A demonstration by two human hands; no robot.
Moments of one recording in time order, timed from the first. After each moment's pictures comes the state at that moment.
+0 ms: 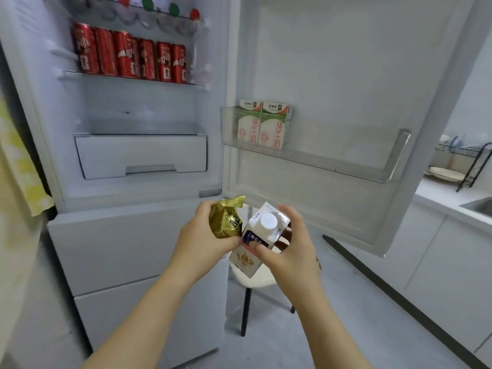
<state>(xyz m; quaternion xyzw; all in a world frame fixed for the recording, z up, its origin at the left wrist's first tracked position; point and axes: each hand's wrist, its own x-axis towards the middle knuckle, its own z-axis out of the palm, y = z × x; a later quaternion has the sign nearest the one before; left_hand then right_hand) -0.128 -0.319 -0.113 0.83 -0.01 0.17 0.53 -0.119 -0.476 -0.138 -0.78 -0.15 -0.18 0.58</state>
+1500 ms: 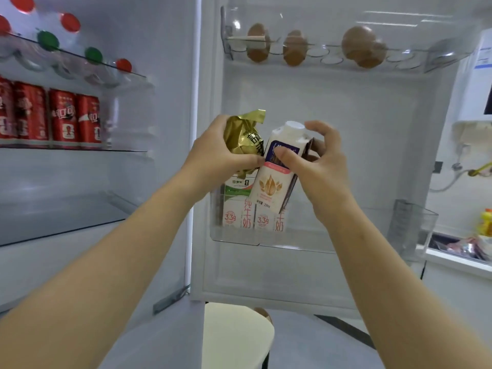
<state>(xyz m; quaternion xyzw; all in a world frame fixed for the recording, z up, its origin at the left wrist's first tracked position) 0.113 -0.247 0.092 0.72 -0.39 0.21 0.54 0.050 -0.398 0.075 -0.69 -0.10 -0.47 0.54</state>
